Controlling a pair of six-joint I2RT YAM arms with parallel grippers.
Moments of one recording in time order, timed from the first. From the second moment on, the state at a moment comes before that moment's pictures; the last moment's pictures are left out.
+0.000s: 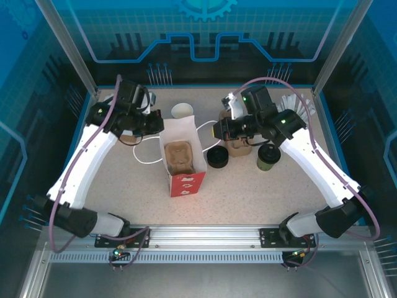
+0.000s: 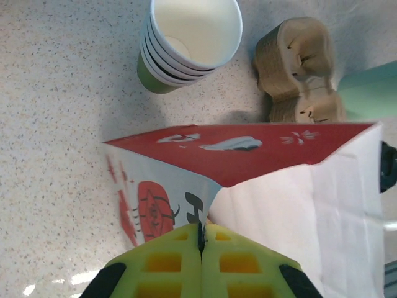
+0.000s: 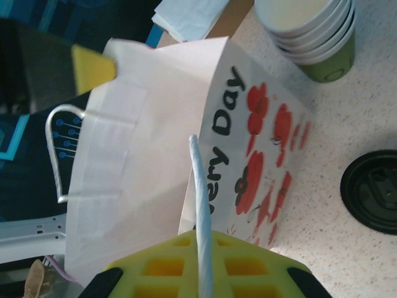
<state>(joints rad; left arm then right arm) -0.32 1.38 1.63 -1.18 0.18 -0.52 0.56 1.41 1.57 -0.92 -0.48 0.43</state>
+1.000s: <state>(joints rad) -0.37 1.22 1.51 -1.20 0.14 -0.66 0.49 1.64 1.89 -1.11 -0.56 0.23</state>
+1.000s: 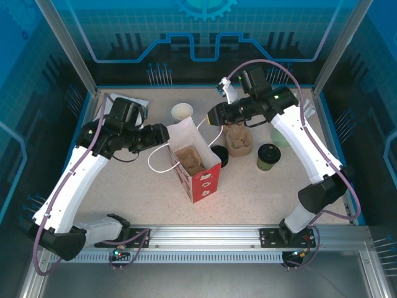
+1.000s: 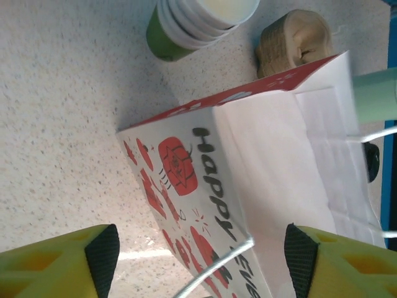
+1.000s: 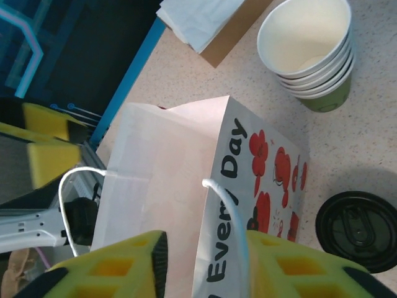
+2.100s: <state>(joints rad) -0.40 1.50 1.80 -1.30 0.07 -0.21 0.28 1.25 1.48 -1.26 -0.05 0.17</state>
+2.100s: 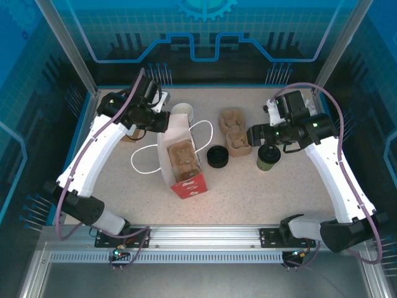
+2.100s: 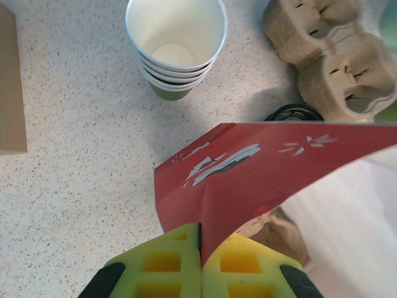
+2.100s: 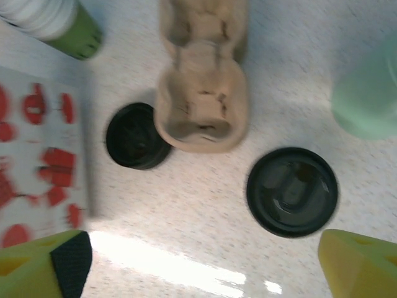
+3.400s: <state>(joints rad) -0.68 1.39 1.80 -1.38 -0.32 -0.53 0.17 1.28 1.18 -1.12 0.04 0.17</state>
